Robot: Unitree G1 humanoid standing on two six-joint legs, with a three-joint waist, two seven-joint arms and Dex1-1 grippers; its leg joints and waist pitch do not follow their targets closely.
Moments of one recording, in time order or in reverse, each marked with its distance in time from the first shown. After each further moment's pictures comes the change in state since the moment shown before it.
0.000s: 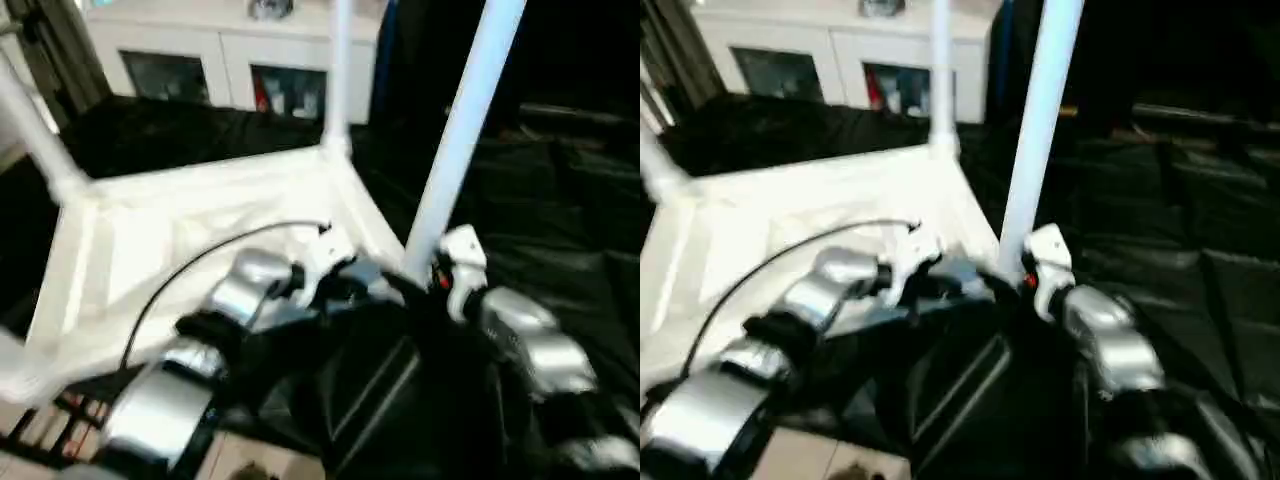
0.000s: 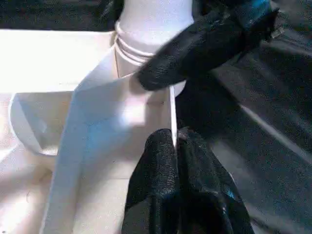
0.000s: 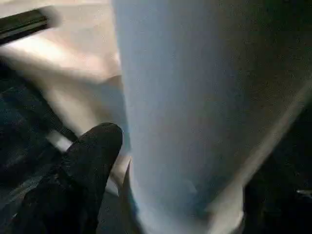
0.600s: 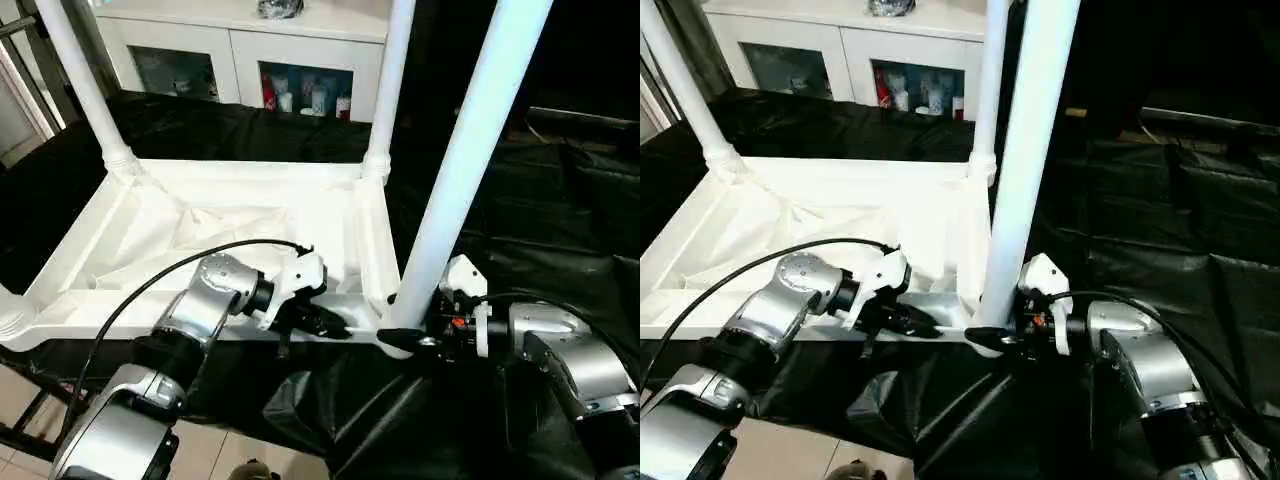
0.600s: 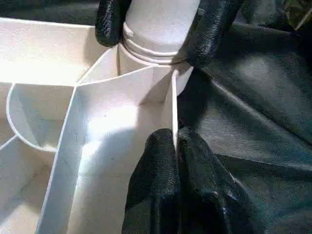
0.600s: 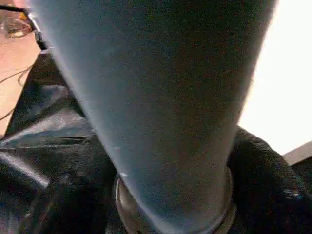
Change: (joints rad) left arm 0.119 0.126 -0.044 -0.225 -0.046 0.040 -0.237; right arm 0.056 -0.146 0.091 -0.147 0.082 0.081 0.322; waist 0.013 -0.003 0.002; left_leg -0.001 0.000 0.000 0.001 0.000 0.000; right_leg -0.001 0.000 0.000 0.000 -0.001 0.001
